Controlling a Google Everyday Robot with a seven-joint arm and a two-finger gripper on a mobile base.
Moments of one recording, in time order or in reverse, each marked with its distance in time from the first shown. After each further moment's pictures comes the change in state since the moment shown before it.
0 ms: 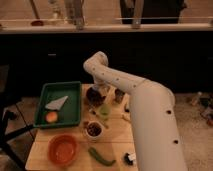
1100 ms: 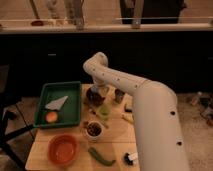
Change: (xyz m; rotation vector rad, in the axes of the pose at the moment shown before) arm -0.001 0.007 -0.001 -0.020 -0.039 -0.046
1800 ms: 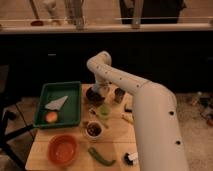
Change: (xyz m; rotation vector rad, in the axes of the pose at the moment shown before) arm -0.003 -0.002 0.004 -0.037 -0.058 0.001
